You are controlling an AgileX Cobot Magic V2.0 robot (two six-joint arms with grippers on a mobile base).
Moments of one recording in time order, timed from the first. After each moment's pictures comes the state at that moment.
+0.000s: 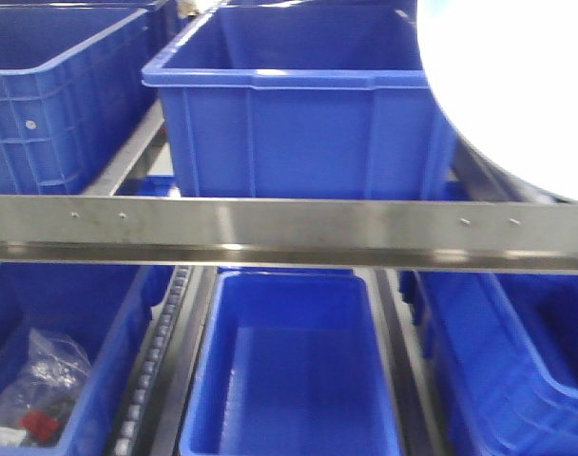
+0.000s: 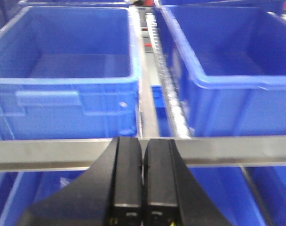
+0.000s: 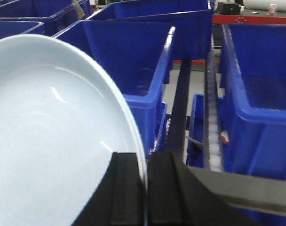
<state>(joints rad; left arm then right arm) -0.12 0.42 -0.38 -0.11 0.16 0.12 0.12 0.43 -0.30 0.04 -0.01 0.02</state>
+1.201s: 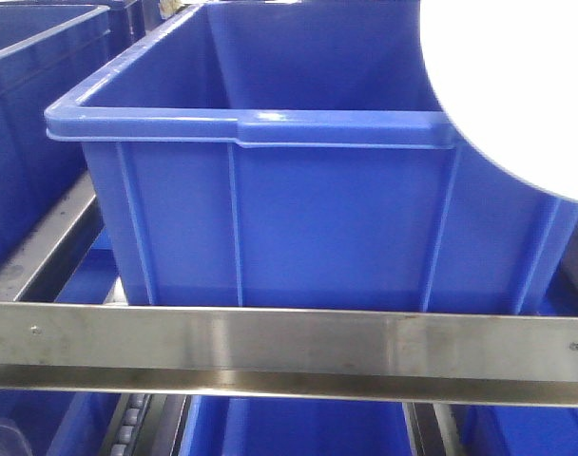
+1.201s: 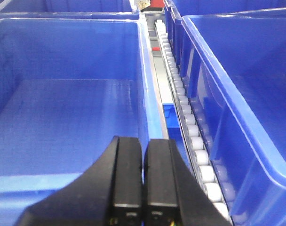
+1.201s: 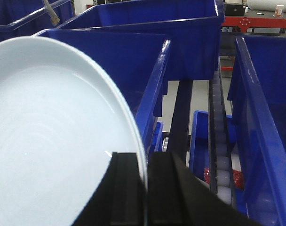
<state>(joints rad) -0.12 0.42 -0.38 -0.11 0.16 0.12 0.12 0.43 -0.30 0.04 -0.01 0.02</state>
